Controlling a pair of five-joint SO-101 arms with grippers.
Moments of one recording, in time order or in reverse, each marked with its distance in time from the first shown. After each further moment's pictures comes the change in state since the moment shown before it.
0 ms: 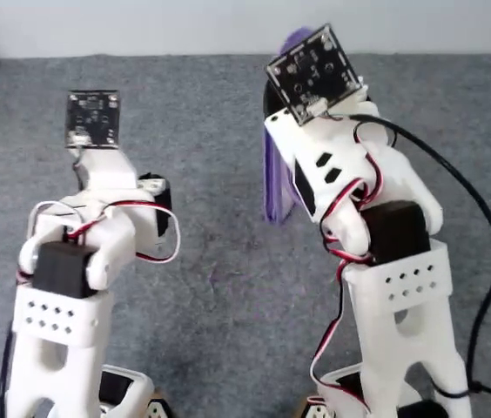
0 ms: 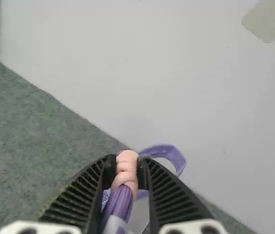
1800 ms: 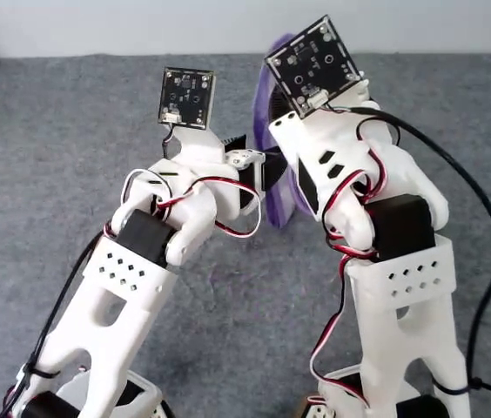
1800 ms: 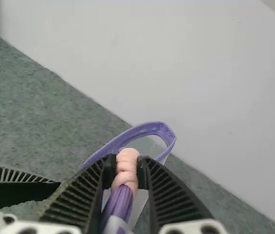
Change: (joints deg) left arm 15.6 14.7 -0.6 -27.4 7.3; right arm 0.7 1.2 -3.0 7.0 0.0
